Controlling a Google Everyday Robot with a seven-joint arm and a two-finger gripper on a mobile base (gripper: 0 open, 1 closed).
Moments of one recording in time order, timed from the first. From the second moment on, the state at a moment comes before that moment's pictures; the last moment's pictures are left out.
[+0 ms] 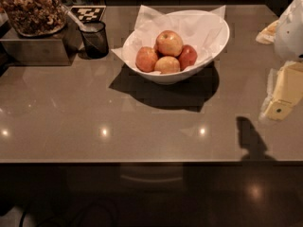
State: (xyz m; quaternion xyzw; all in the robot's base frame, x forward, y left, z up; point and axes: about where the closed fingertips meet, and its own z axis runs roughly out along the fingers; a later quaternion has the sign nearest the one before) arm 0.438 -0.217 0.976 -0.60 0.78 -0.03 0.16
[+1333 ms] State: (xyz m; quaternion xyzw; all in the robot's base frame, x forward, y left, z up) arm 0.532 -0.201 1.050 -0.51 0.77 0.10 0.37
